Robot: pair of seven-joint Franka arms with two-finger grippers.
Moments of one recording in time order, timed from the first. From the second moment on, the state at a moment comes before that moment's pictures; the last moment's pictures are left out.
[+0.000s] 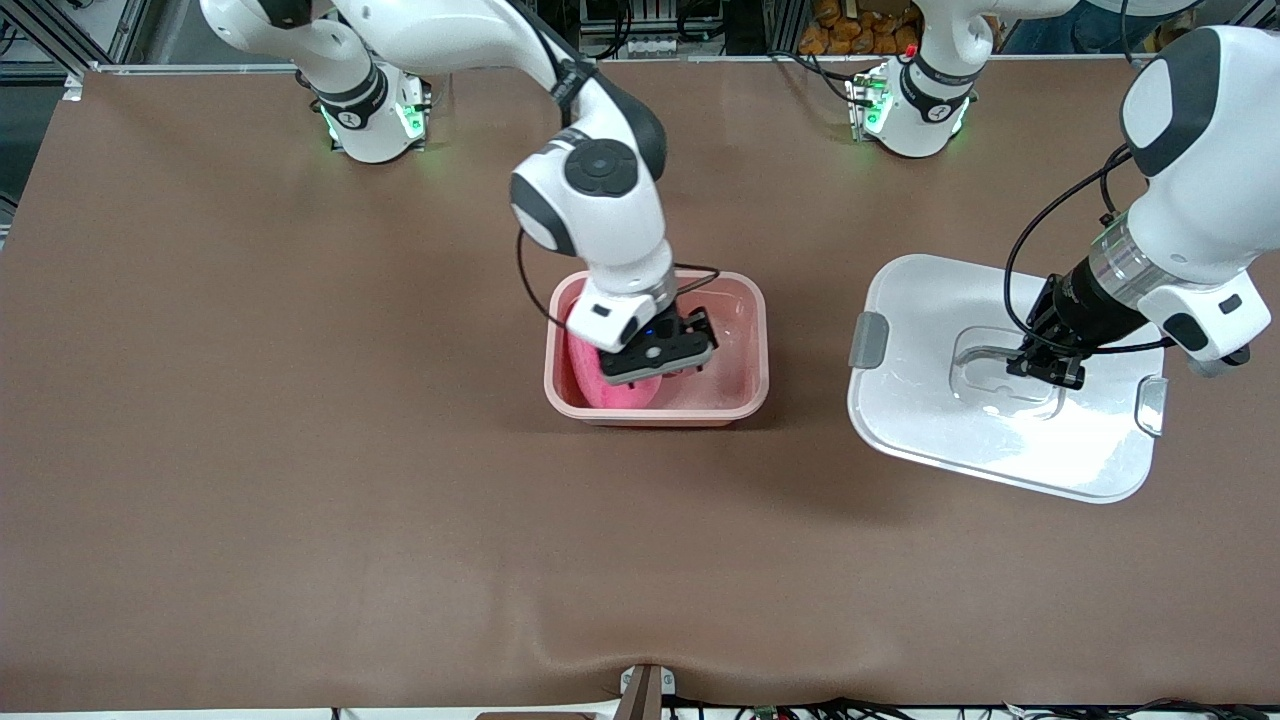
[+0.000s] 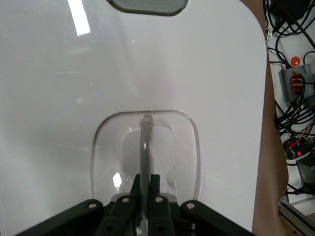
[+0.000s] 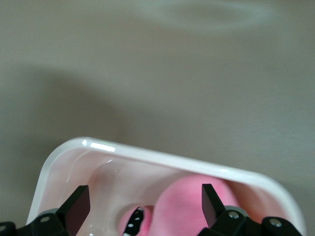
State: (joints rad) left arm -0.16 0.12 -0.02 -1.64 -0.04 1.89 -1.46; right arm 0.75 0.62 -0.03 -1.29 -0.03 2.22 0.59
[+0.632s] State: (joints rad) left arm -0.17 0.12 -0.13 -1.64 -0.07 1.91 -1.58; right arm 0.51 0.43 -0.03 -1.42 -0.03 2.02 0.34
